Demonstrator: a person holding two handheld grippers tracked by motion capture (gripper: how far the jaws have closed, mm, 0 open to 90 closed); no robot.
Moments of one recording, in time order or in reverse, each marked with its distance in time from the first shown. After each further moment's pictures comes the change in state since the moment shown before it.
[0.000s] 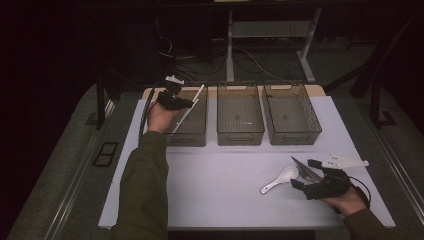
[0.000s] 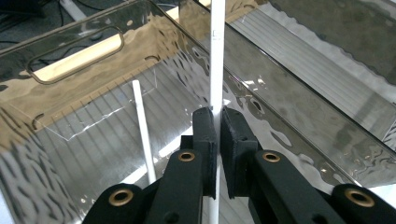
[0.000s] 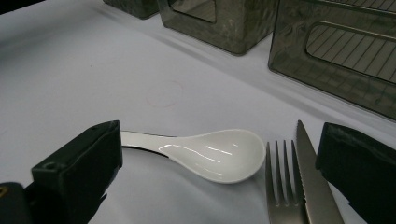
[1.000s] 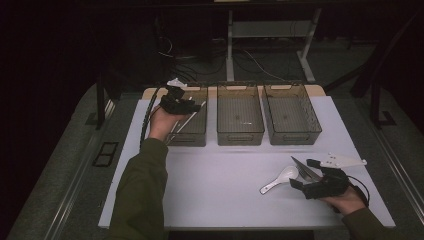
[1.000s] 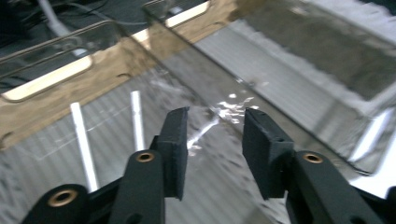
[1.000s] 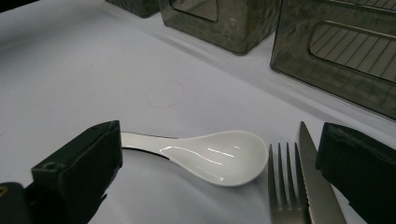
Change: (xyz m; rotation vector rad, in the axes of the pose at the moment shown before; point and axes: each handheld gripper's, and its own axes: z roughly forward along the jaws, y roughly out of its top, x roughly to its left) left arm -0.027 -0.008 -0.012 -0.101 -0.073 0.022; right arm 0.000 0.001 0.003 0.008 0.001 -0.003
